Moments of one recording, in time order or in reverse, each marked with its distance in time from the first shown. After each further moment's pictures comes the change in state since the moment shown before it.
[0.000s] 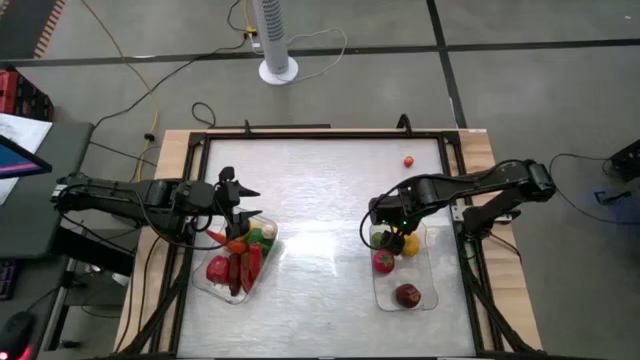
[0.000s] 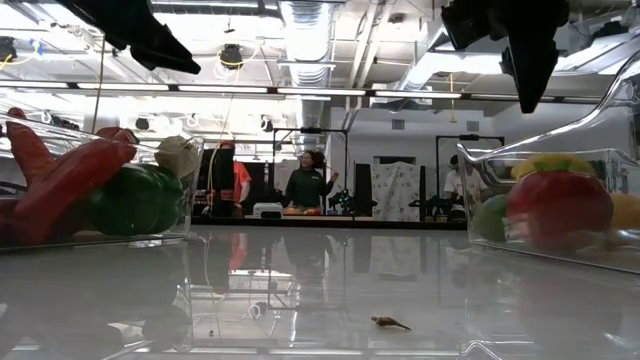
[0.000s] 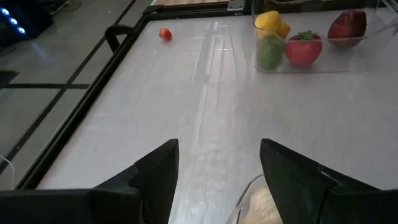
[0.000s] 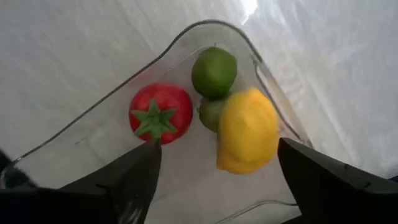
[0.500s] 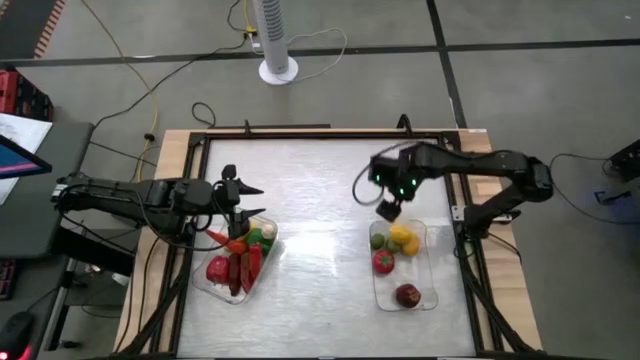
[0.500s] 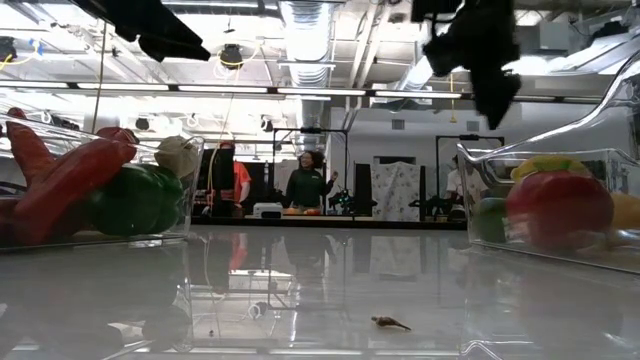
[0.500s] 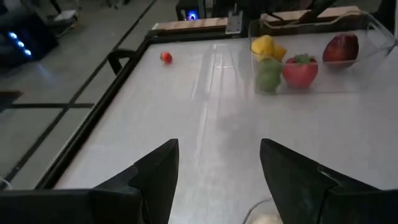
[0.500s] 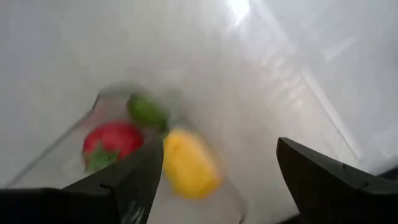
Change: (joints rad) left arm 0.000 0.009 0.000 0.095 -0.001 0.039; right arm -0.294 -0.007 0.001 -0.019 -0.027 -0.222
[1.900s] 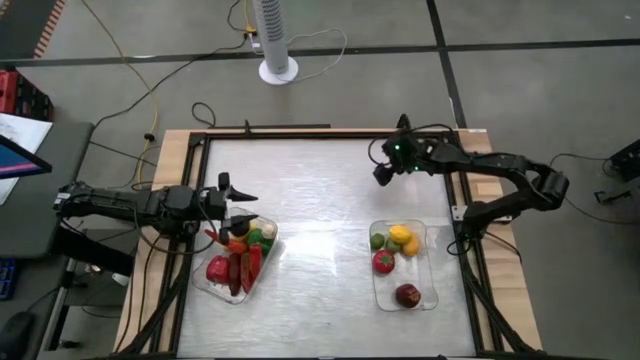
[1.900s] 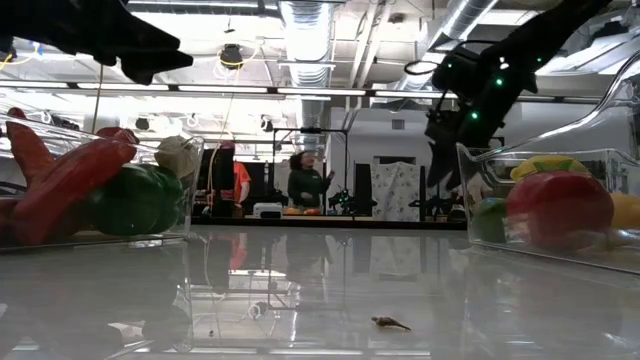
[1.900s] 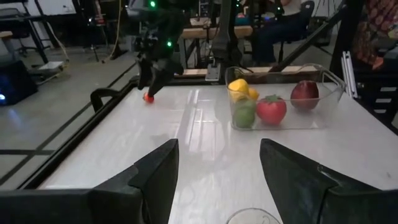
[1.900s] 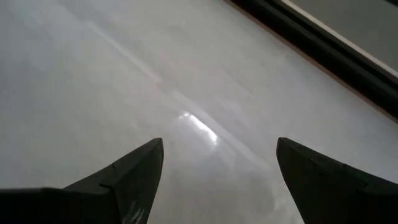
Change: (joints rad) left arm 0.000 -0.279 -0.330 0.322 0.096 0.011; right arm -0.456 -0.121 -0.566 1.024 0.153 -0.305
